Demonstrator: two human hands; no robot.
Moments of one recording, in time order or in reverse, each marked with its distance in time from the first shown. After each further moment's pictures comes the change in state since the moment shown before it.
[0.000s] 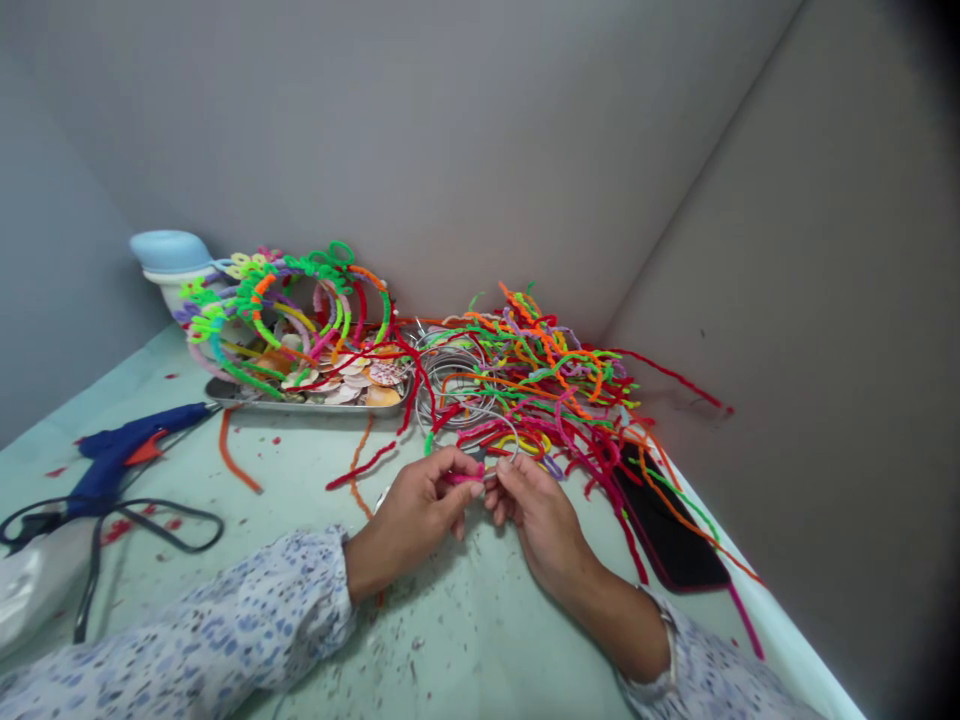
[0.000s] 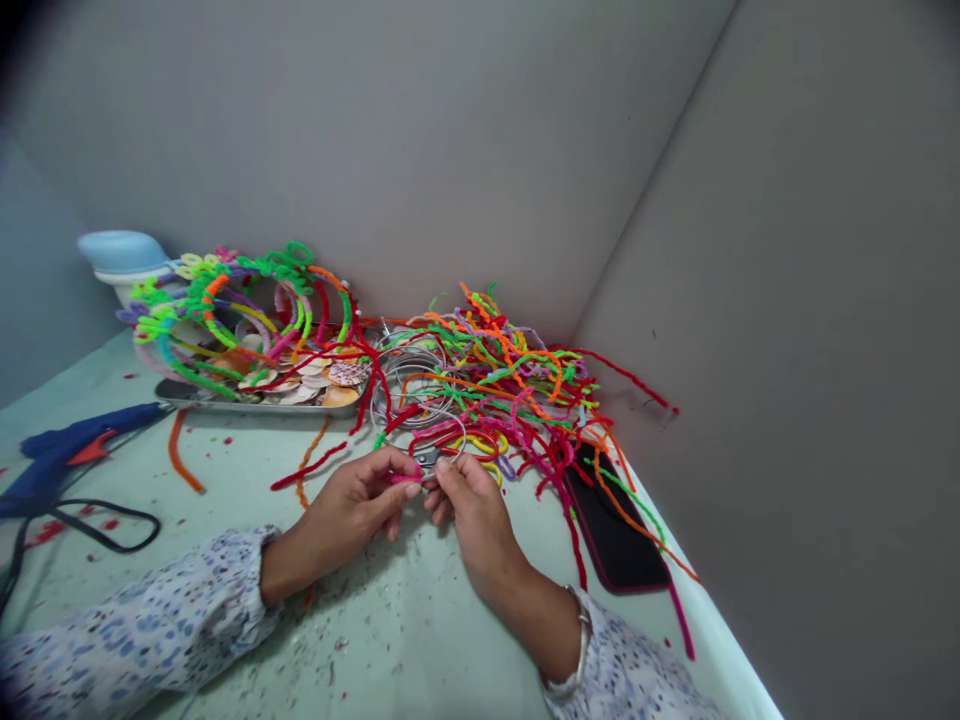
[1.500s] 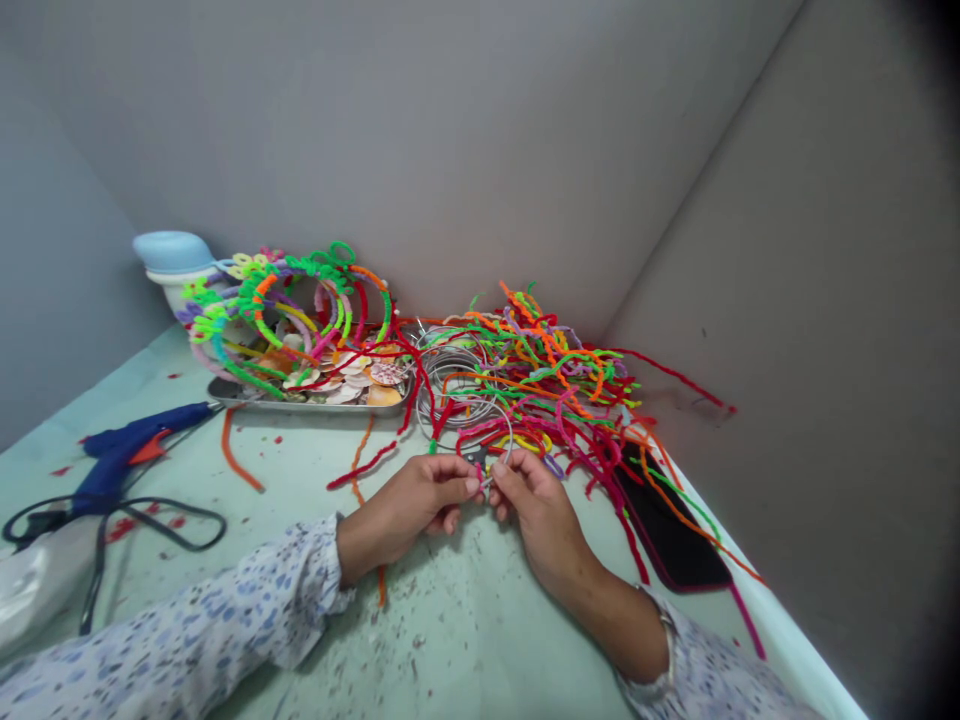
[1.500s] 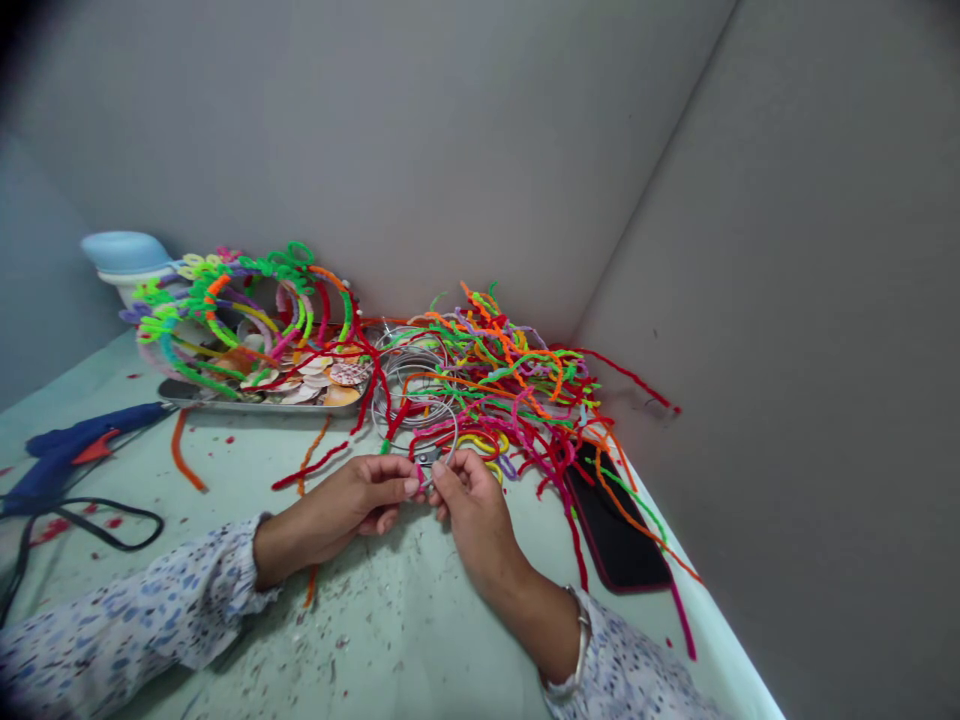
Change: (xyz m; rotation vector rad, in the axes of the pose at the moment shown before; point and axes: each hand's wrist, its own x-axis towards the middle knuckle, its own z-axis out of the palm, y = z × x) left_hand 0.007 -0.002 -0.011 -0.219 -0.108 -0.386; right_hand -0.001 -0.003 0.000 -0.132 0.016 -0.050
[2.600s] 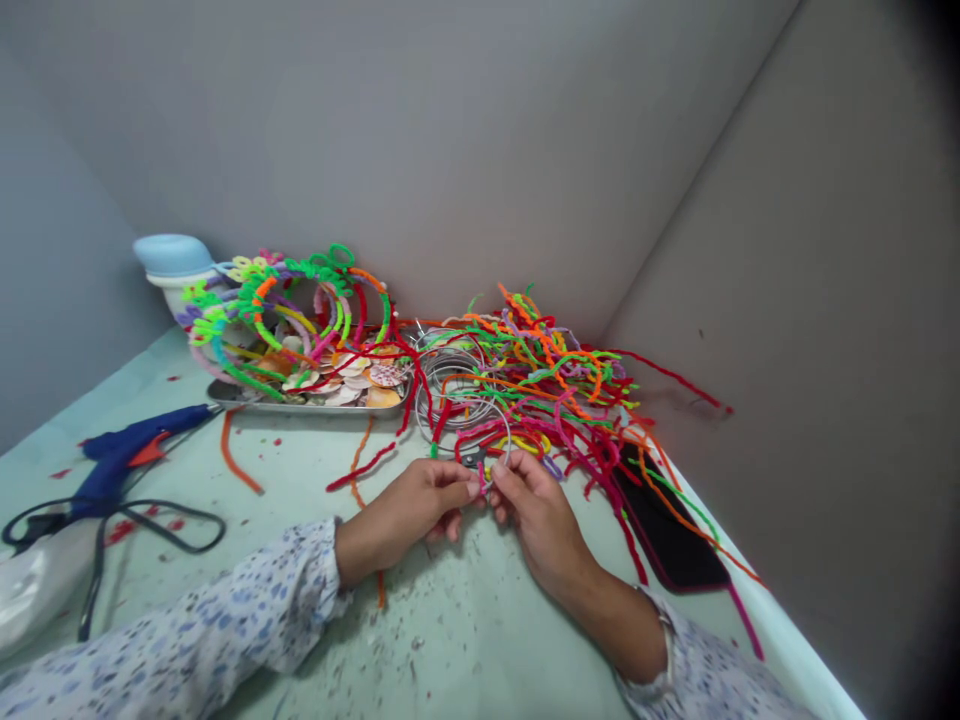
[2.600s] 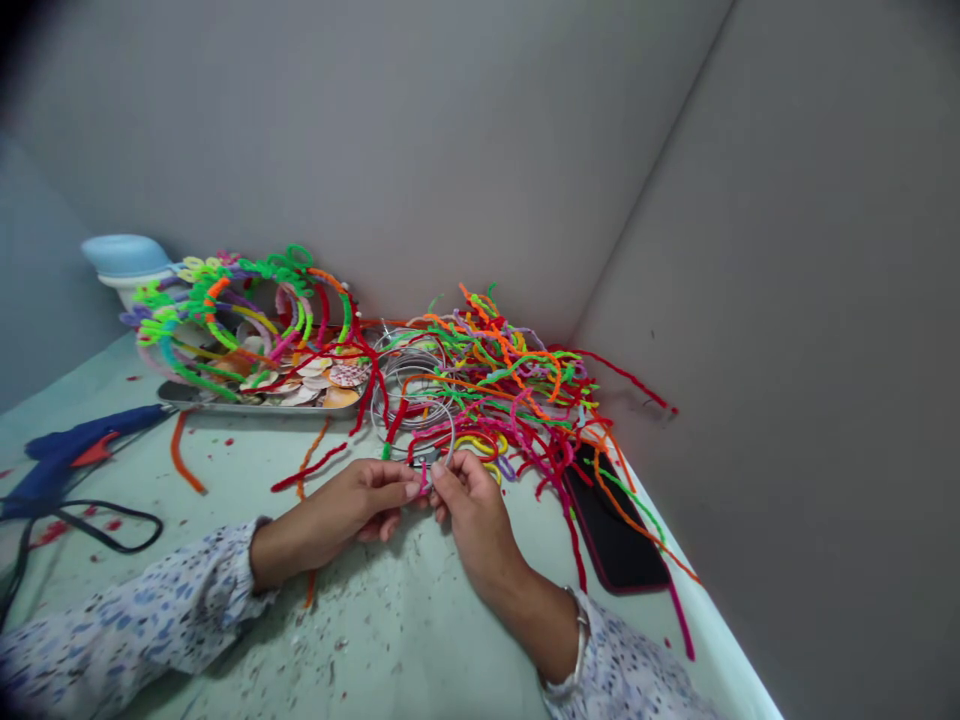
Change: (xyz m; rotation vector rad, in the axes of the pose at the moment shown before) left_hand -0.001 0.002 0.003 0.135 -0.054 0.046; right_hand 0.002 0.004 -0.002 0.054 -0.043 -0.017
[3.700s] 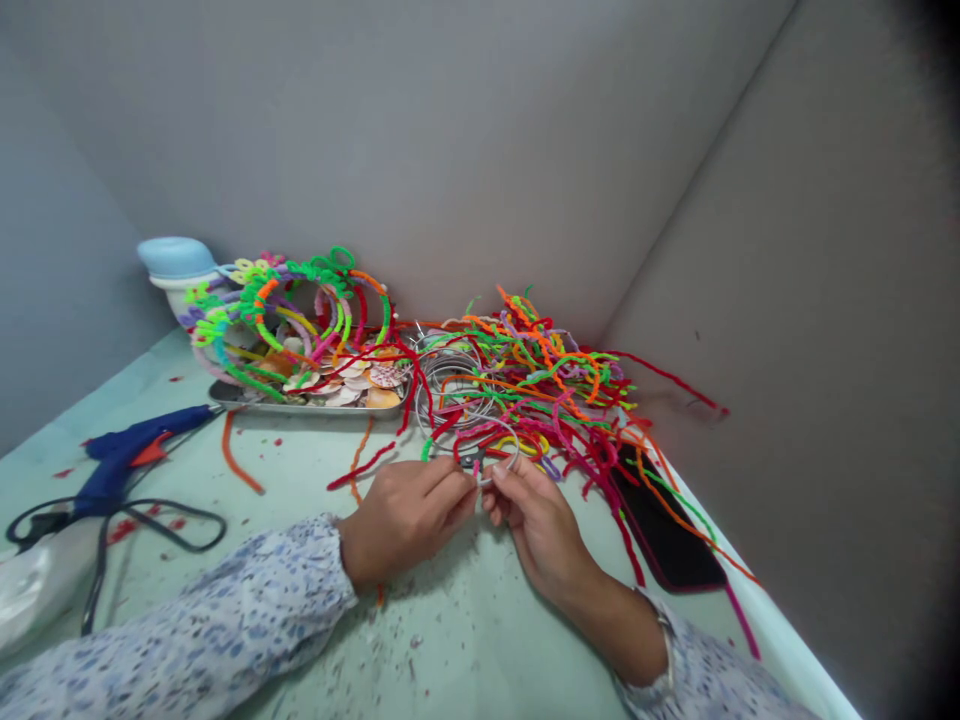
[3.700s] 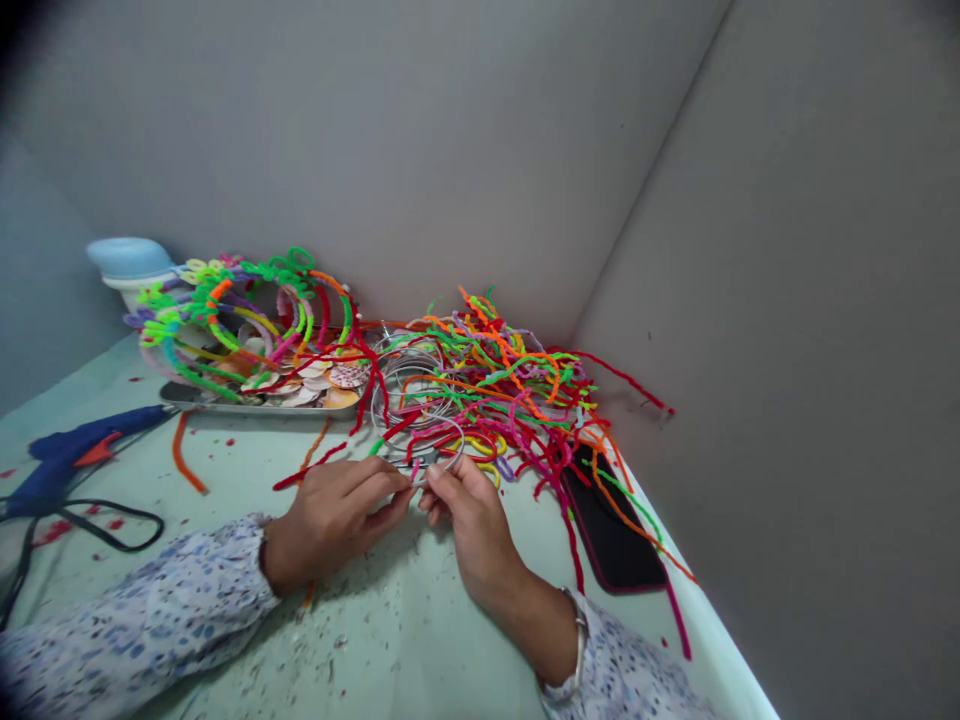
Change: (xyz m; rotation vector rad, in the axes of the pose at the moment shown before) left_hand -0.012 -0.008 -0.010 1.384 0.467 1.062; right_hand -0.006 -0.009 0.006 0.169 -0.005 0.030
